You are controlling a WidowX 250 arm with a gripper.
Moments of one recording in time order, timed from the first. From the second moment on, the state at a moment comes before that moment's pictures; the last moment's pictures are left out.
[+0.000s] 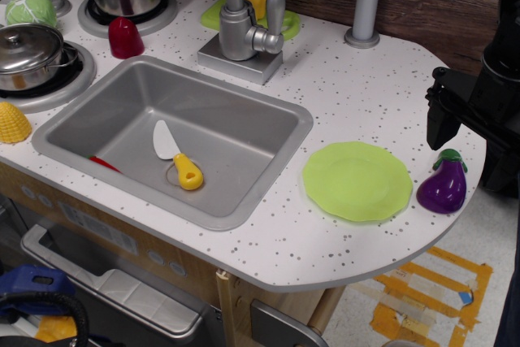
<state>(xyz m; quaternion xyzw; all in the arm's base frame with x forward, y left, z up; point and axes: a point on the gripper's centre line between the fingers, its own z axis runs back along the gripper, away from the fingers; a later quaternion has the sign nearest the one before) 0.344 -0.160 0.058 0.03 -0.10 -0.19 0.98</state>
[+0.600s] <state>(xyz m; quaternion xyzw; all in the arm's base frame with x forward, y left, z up) 0.347 -0.161 0.036 0.03 -0.10 -0.19 0.98</state>
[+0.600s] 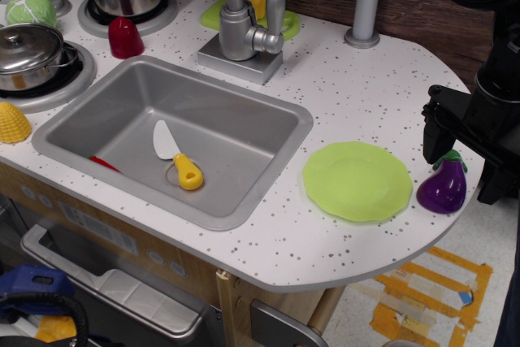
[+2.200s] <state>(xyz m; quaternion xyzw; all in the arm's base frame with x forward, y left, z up) 0.367 -0.154 0.001 0.00 -0.16 -0.16 0.97</state>
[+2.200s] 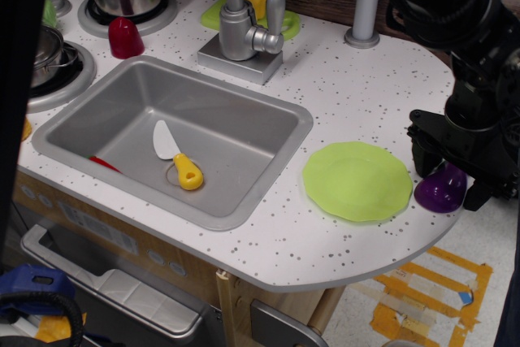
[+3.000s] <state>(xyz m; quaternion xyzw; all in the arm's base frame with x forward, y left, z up) 0.355 -0.148 0.002 -0.01 -0.09 -0.14 0.99</state>
